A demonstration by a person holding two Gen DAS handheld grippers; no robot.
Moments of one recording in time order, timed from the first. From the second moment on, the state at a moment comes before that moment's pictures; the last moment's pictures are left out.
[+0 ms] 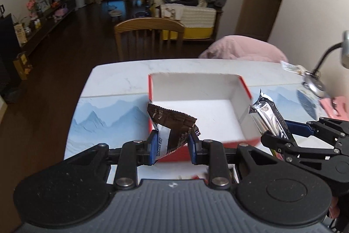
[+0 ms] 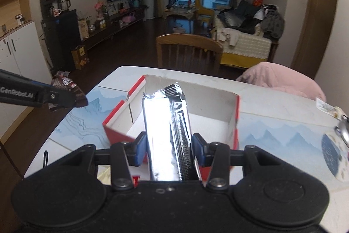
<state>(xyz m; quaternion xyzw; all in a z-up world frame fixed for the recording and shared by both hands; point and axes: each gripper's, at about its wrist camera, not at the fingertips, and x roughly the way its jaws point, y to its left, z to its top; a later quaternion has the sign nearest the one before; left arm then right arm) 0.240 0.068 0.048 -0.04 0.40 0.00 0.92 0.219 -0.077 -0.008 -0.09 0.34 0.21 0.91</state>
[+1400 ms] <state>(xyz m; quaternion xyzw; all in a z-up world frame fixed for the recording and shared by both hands) 0.439 0.019 -0.127 0.02 0.61 0.04 0.79 0.390 -0.044 -0.152 -0.19 0.53 0.20 0.80</state>
